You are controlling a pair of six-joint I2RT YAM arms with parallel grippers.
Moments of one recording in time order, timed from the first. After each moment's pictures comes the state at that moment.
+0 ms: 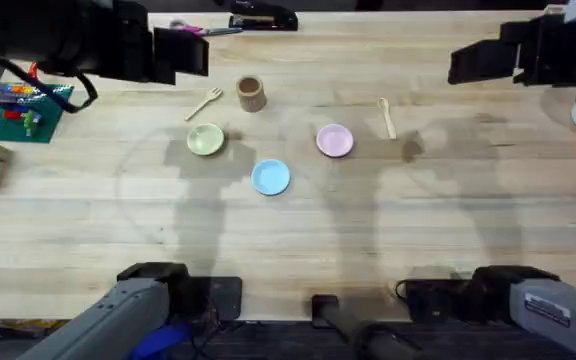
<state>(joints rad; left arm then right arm) 0.00 1.13 1.32 -1.07 0.03 0.10 -0.01 1.20 1.29 -1.08 -0.08 -0.01</state>
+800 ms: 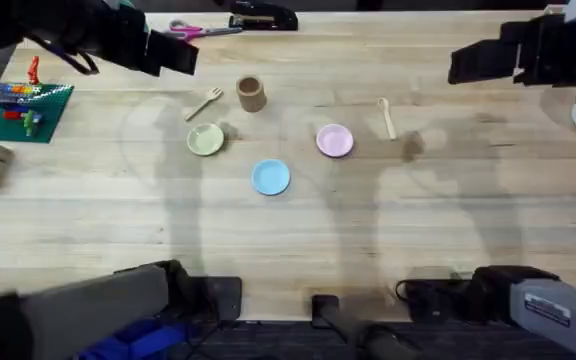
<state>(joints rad) 0.22 1.40 1.33 -0.90 0.30 0.49 -0.01 1.20 1.29 -1.09 -0.08 -0.01</state>
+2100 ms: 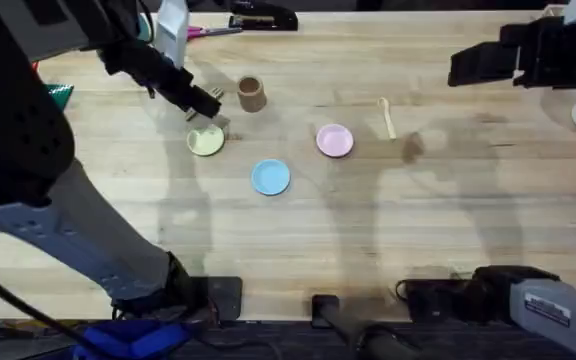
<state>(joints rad) 0.20 1.92 1.33 -0.70 0.37 0.86 -0.01 1.20 1.29 -1.10 -0.08 -0.01</state>
